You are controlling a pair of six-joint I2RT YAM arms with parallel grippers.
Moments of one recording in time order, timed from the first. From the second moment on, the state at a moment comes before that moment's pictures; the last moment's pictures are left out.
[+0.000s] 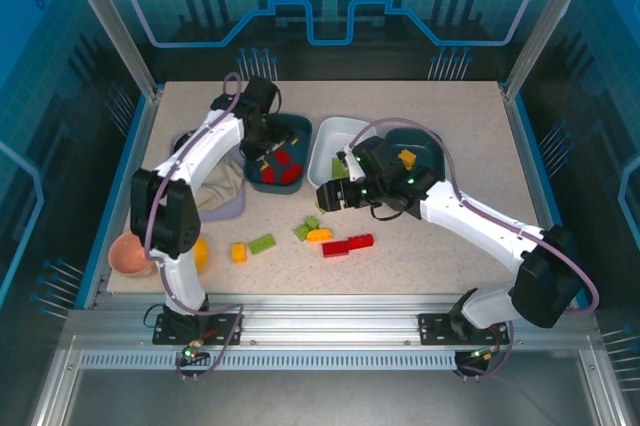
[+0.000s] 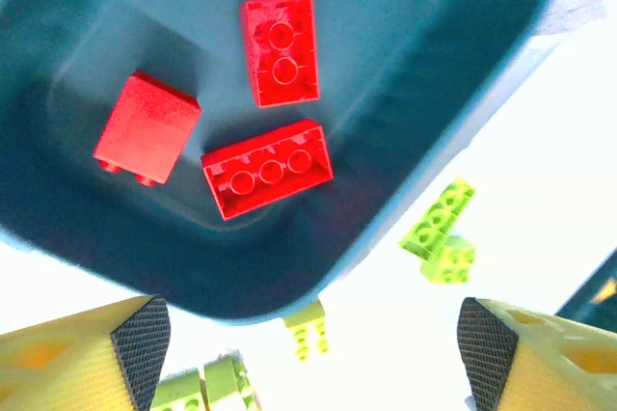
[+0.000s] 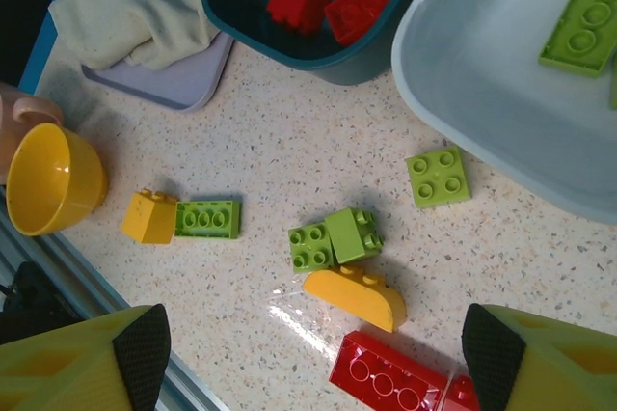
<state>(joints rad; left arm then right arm) -0.29 1.84 1.68 -1.01 0.13 -1.00 0.73 1.42 1.13 -0.55 -0.20 0.47</state>
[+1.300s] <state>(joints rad) -0.29 0.56 1.03 -1.36 -0.06 -1.09 1.13 2.44 2.09 -0.96 0.07 -0.07</state>
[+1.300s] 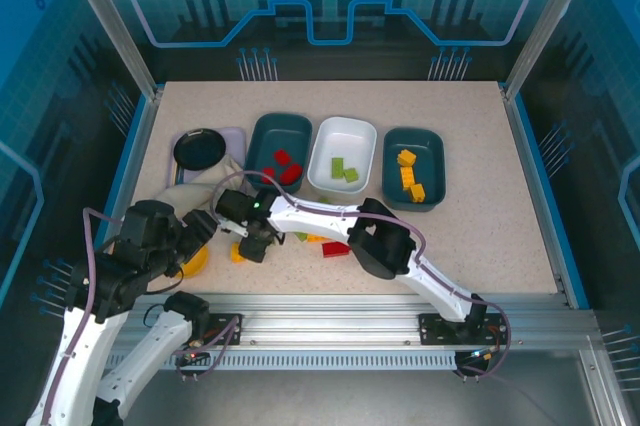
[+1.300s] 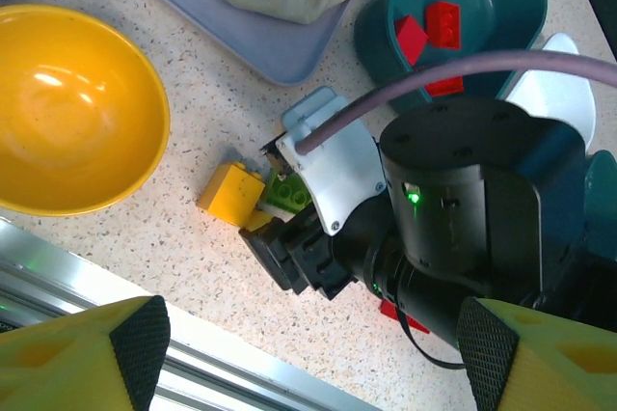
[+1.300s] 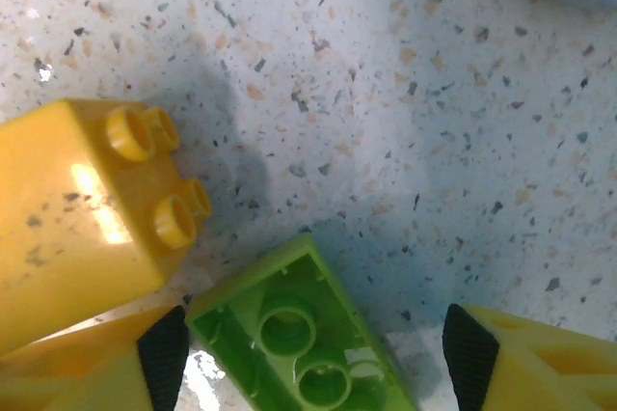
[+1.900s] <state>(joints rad) -0.29 0.56 0.99 -1.31 0.00 -1.09 1.03 2.37 2.00 -0.95 0.01 0.07</state>
